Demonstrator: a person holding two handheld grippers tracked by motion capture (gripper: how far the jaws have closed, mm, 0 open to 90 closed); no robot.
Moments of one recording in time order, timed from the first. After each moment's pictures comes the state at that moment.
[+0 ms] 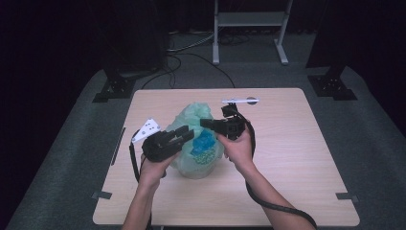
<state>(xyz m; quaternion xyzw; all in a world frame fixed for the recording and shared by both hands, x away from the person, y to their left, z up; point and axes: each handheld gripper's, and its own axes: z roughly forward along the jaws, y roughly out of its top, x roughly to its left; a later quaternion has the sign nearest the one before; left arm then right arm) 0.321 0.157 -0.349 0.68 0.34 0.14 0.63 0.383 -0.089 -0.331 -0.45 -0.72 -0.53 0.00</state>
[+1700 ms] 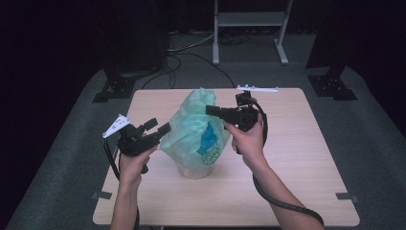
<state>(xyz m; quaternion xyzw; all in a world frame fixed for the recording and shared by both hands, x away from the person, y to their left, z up) 0.330 0.213 -0.347 0.62 0.43 0.16 0.64 0.369 -0.115 -0.281 -0.43 -0.68 -0.60 0.01</state>
